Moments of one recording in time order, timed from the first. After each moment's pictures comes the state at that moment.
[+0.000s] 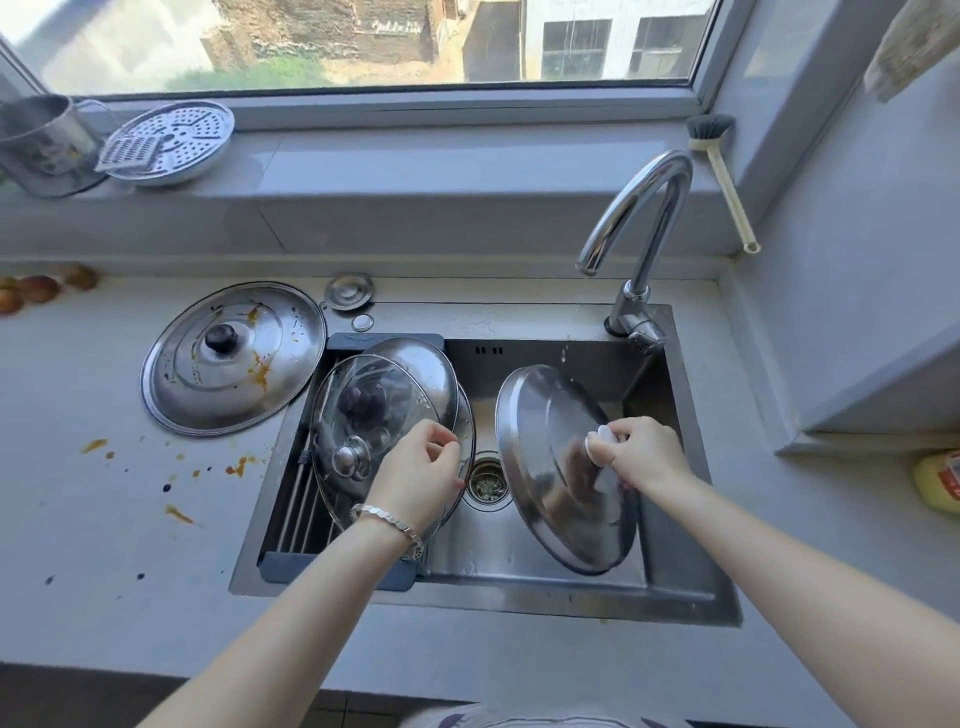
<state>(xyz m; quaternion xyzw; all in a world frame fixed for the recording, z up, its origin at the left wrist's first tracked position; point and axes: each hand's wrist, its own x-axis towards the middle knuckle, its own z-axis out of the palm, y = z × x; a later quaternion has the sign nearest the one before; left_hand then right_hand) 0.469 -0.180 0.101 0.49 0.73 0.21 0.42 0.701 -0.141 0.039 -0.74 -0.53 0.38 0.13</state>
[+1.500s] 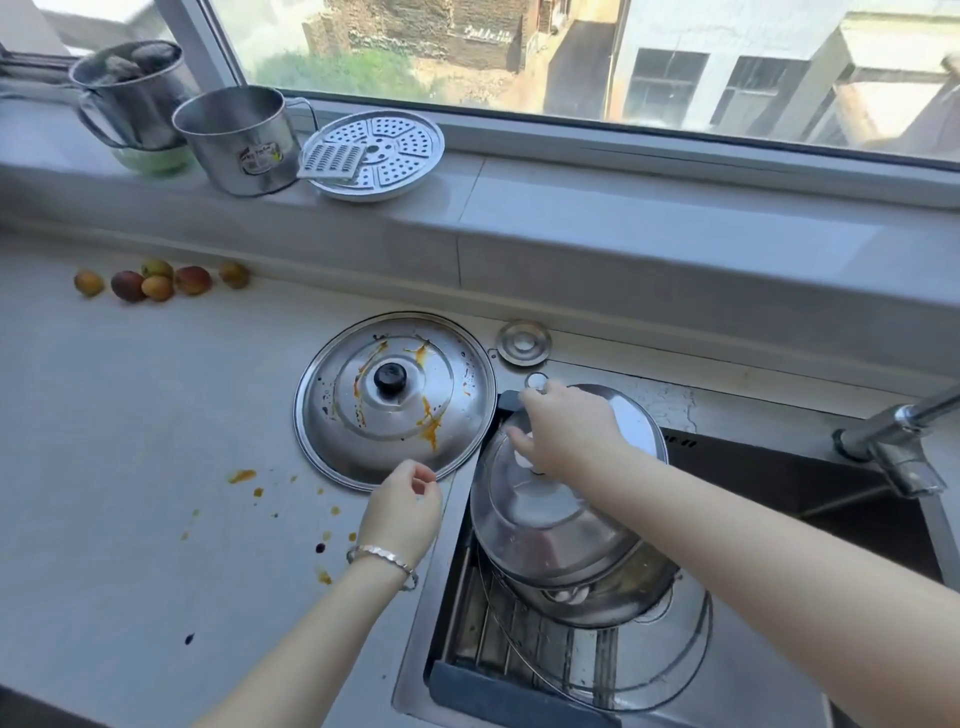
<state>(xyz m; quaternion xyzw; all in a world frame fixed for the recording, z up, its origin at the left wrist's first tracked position) 0.212 -0.111 0.050 0.41 0.81 0.22 0.35 0.363 -0.014 0.094 -0.52 -0.84 0.11 -0.07</state>
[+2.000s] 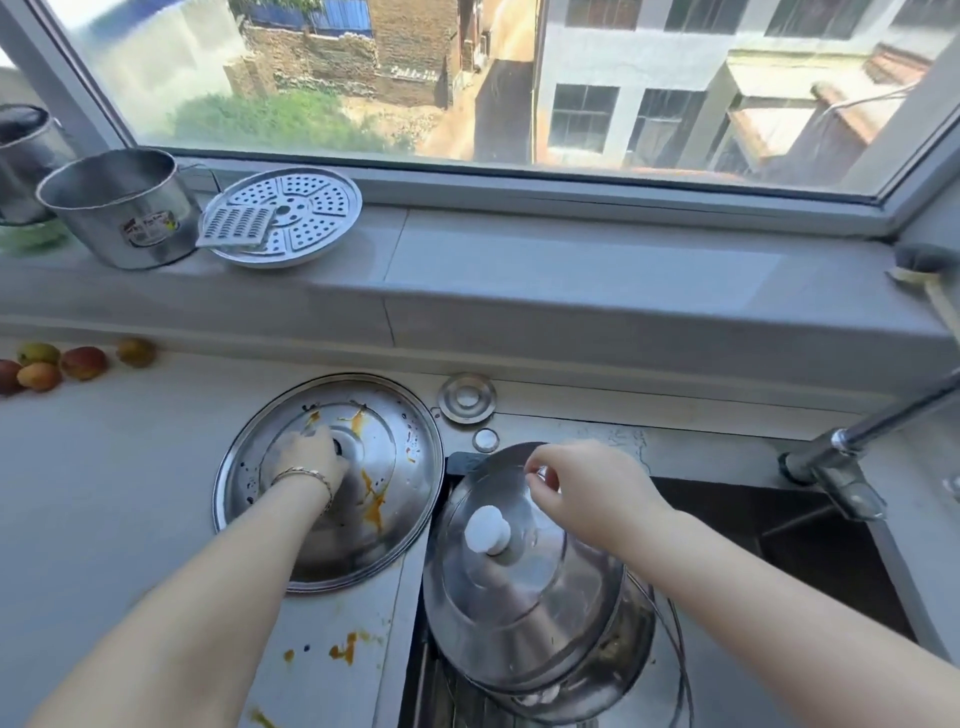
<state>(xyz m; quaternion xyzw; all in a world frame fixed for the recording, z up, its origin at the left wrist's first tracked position) 0.132 0.054 0.001 0.52 0.83 -0.12 0.16 0.424 0.009 0.110 -0.56 -0.80 0.19 0.02</state>
